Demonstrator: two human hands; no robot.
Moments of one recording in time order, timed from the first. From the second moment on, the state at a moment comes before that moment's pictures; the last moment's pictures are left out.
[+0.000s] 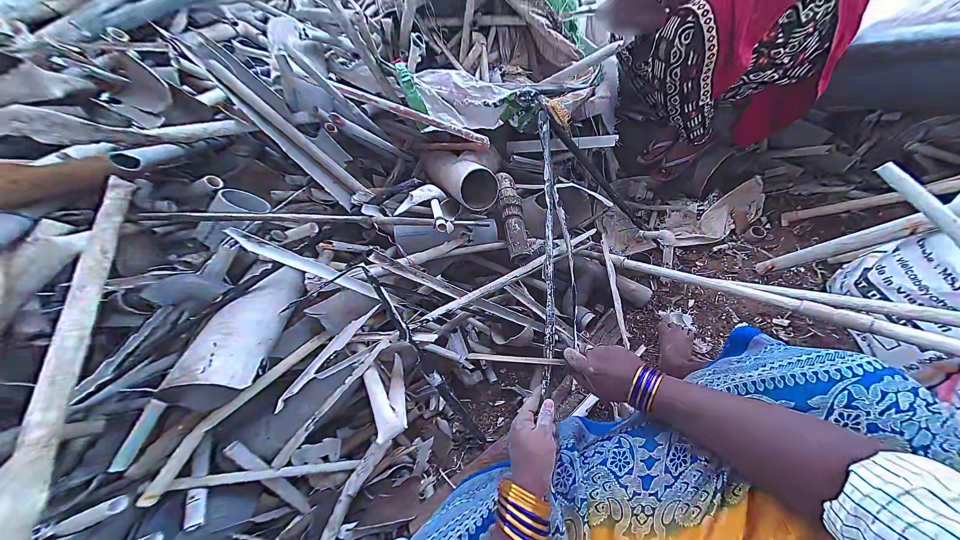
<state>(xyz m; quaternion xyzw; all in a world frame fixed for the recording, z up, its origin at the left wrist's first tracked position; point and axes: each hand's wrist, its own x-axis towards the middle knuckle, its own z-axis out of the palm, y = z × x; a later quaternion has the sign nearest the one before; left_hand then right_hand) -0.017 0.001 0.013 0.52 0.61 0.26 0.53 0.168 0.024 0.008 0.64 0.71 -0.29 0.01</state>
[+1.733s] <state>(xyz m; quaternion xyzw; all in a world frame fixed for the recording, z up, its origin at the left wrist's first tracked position) -0.030 0.007 -0.011 0.57 0.61 0.24 0.50 0.158 0.026 0.004 0.60 0.73 -0.32 0.01</state>
